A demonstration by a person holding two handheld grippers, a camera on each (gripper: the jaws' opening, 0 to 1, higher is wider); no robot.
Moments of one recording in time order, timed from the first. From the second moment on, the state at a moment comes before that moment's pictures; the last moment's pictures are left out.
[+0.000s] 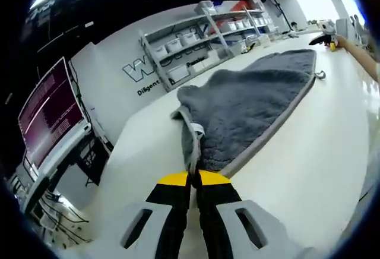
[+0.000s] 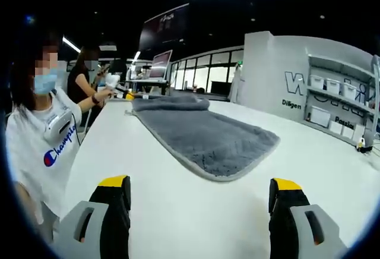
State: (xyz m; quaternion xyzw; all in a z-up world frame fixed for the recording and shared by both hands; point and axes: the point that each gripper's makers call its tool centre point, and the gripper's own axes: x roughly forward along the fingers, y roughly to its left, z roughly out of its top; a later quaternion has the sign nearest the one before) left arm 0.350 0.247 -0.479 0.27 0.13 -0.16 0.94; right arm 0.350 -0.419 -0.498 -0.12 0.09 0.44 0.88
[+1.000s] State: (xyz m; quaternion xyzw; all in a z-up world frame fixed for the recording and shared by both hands) left arm 0.299 0.246 -0.479 0.28 0.11 -0.15 0.94; right arm 0.339 -0.393 -0.493 -0.13 0.09 0.44 0.88
